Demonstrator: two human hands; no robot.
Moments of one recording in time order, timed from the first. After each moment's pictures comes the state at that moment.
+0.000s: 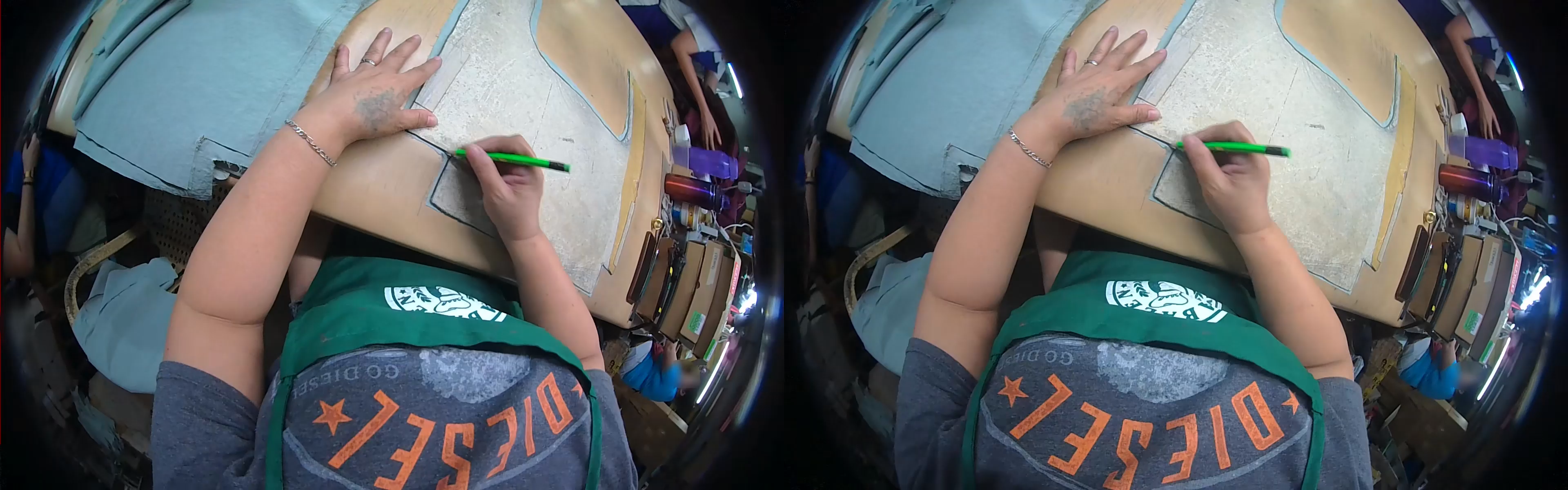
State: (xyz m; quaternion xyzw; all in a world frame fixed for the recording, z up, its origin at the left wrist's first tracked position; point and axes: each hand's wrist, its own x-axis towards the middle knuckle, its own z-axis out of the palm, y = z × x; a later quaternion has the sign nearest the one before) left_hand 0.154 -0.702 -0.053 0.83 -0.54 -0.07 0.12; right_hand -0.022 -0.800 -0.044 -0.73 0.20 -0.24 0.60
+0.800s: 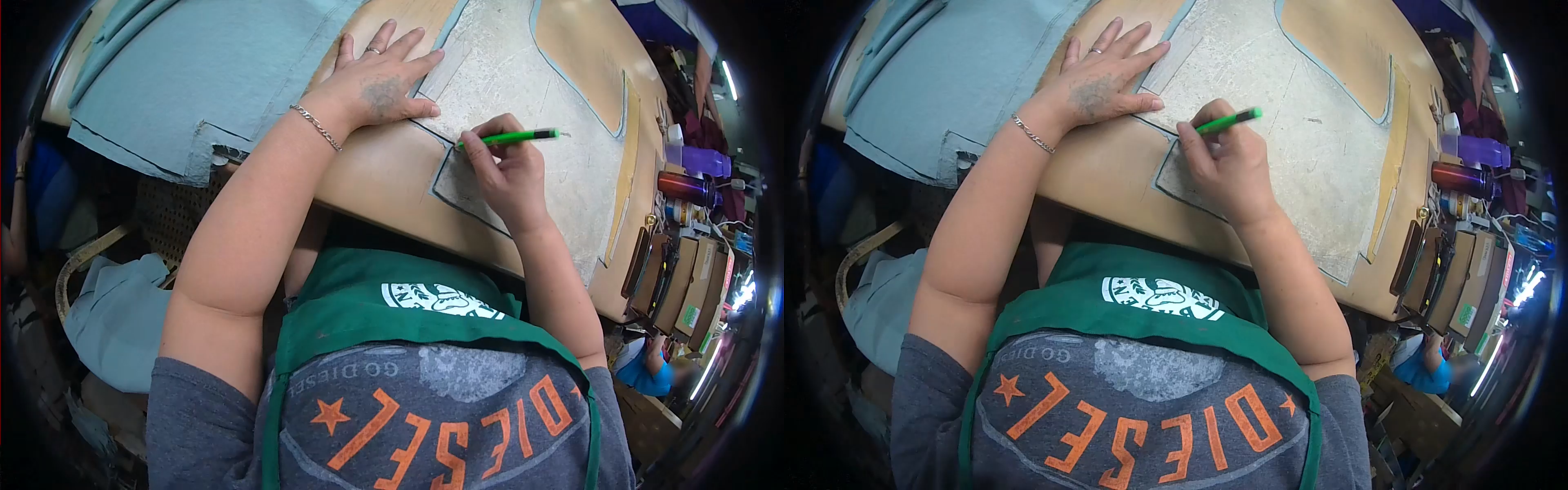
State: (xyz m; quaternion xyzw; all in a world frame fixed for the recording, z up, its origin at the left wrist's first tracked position) left_hand 0.153 -0.702 -0.058 0.83 -0.54 -0.06 0.14; right_hand -0.016 -0.798 -0.025 -0.86 0.21 -0.19 0.43
